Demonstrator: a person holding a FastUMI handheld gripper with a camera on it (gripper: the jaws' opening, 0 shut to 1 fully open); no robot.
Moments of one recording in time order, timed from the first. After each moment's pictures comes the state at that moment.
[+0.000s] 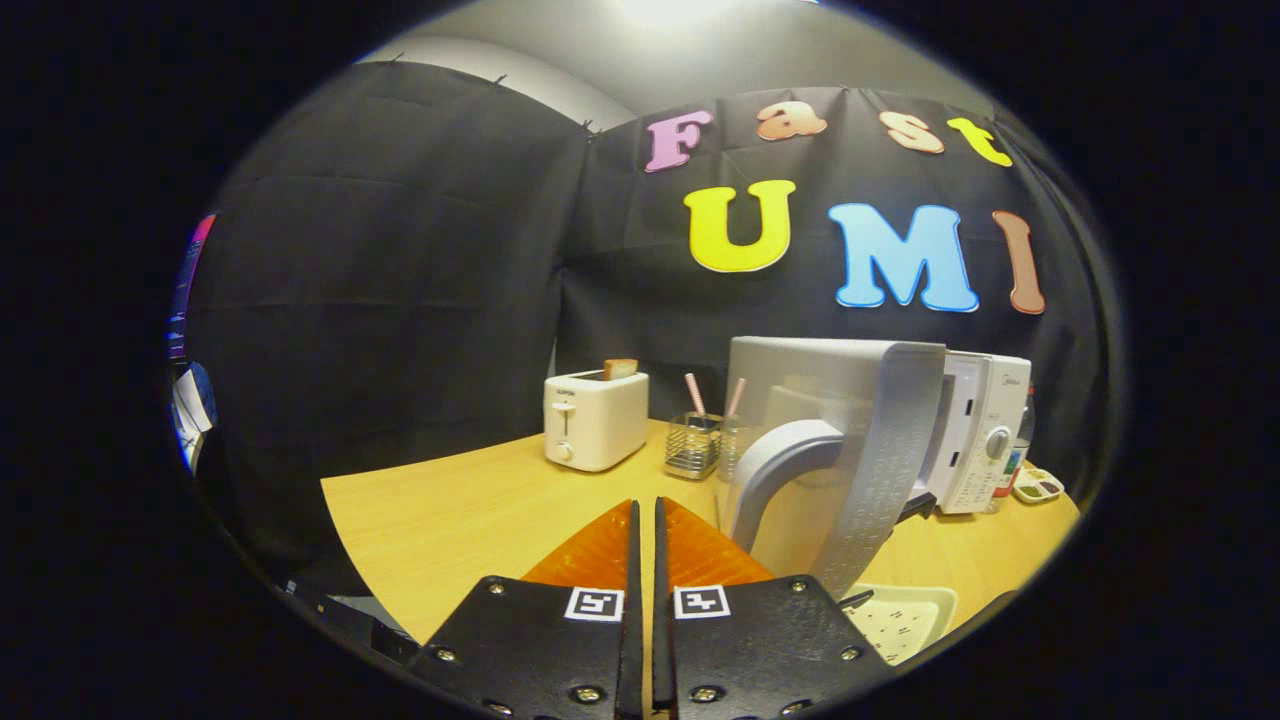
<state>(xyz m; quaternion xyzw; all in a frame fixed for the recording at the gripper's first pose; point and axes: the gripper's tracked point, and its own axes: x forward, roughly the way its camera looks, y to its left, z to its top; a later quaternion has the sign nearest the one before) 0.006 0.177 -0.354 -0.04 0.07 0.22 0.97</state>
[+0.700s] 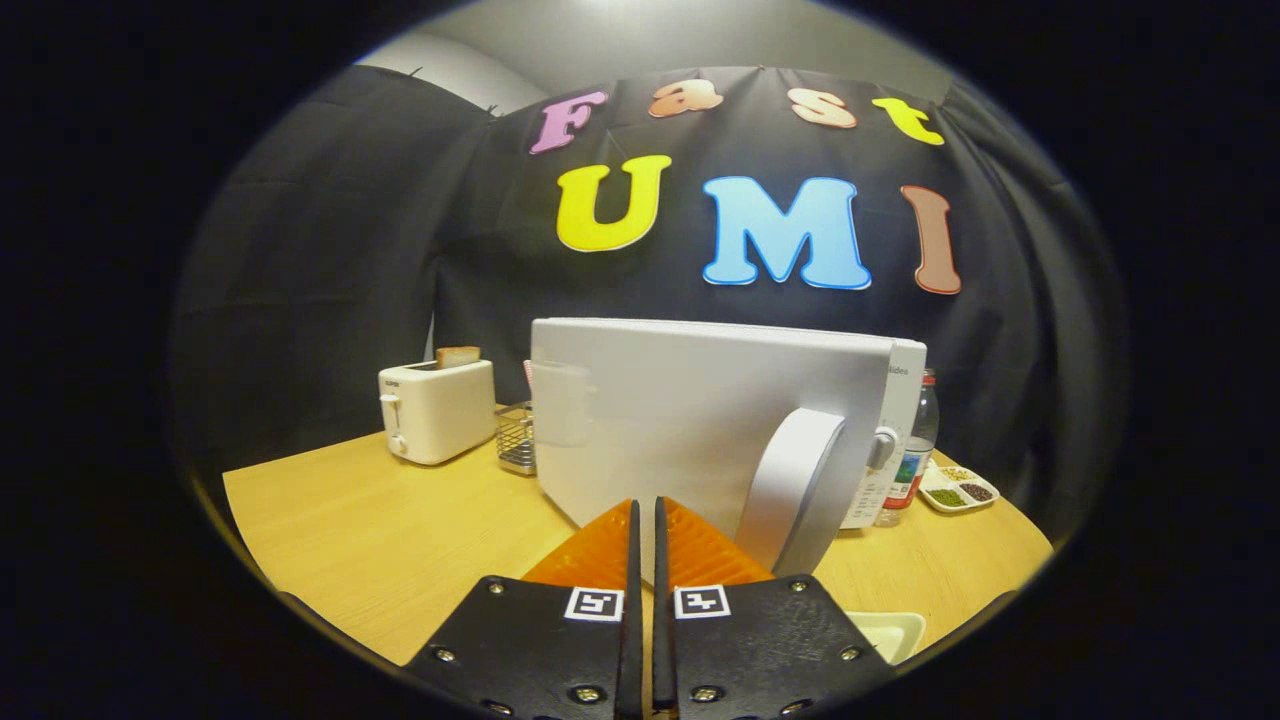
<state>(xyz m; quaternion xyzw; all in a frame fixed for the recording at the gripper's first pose) 0.107 0.024 -0.358 -0.04 0.09 0.09 0.99</state>
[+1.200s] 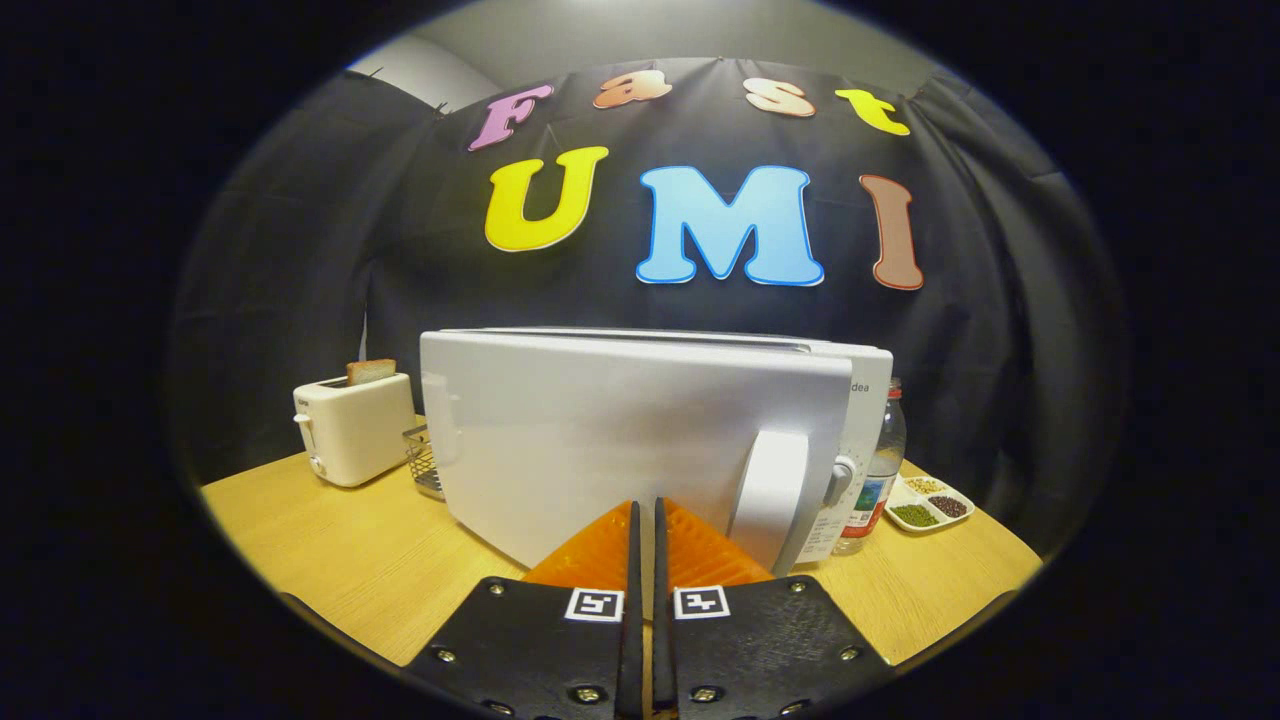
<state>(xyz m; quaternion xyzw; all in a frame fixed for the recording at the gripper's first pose) 0.180 -0.025 -0.344 -0.03 0.09 0.02 1.00</state>
